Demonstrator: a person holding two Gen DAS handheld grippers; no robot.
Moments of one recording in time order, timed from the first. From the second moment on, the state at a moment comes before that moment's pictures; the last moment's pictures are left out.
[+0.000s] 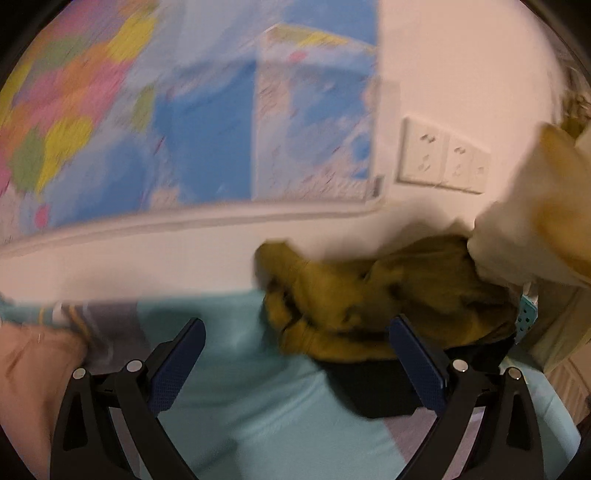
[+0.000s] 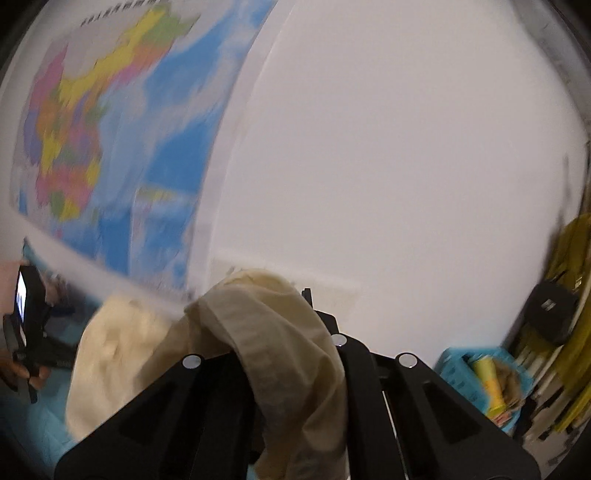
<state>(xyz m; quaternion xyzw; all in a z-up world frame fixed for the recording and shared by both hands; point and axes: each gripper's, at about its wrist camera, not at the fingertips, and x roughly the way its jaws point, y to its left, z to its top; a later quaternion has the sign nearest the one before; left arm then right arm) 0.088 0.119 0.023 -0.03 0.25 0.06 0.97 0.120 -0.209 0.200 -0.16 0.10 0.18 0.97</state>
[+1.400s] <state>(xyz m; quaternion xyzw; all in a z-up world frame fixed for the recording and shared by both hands) 0.024 -0.079 0.130 -0.01 0.01 -0.49 0.87 -0.135 -0.324 0.398 -0.05 -0.08 0.24 0.97</state>
